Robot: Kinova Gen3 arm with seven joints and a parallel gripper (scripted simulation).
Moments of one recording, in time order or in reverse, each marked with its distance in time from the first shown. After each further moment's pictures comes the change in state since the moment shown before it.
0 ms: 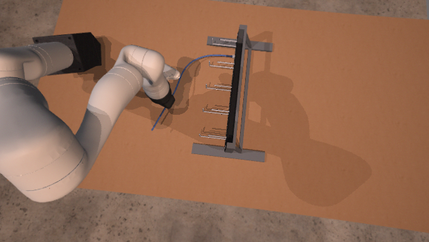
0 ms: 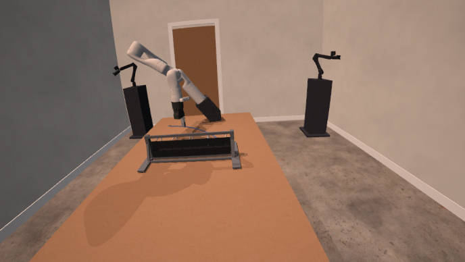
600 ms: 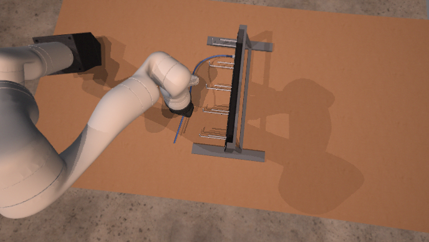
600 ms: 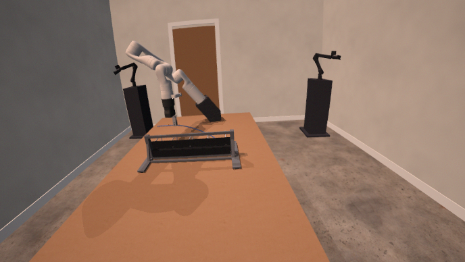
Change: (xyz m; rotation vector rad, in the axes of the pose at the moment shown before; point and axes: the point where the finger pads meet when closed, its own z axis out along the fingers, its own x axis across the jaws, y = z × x) arm 0.079 0.007 -0.038 0.000 0.004 -0.194
